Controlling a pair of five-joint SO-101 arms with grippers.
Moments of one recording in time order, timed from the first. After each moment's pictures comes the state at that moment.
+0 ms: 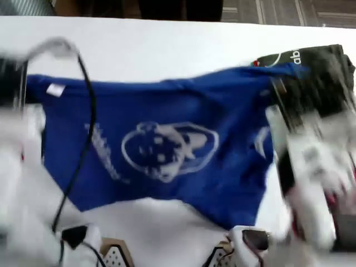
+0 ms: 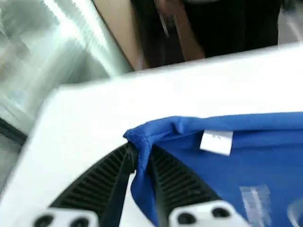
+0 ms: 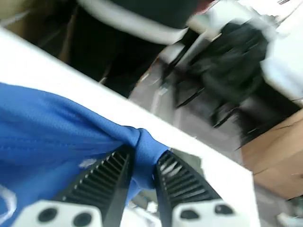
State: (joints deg) left arm -20.3 -30.4 -28.3 101.1 -17.8; right arm -1.5 -32.0 -27.9 90.6 34.0
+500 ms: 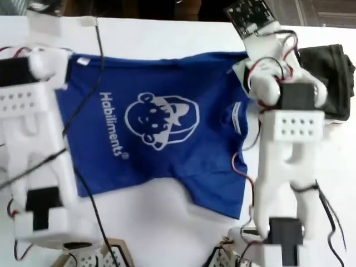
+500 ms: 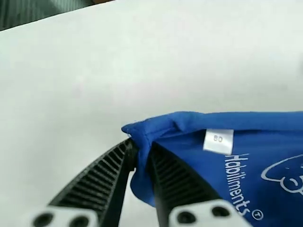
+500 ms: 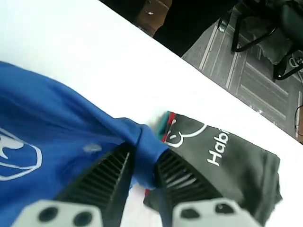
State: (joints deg) left arm -16.6 3.1 -28.2 83.5 -19.4; right arm -3.2 -8.7 -12.8 68.5 34.0
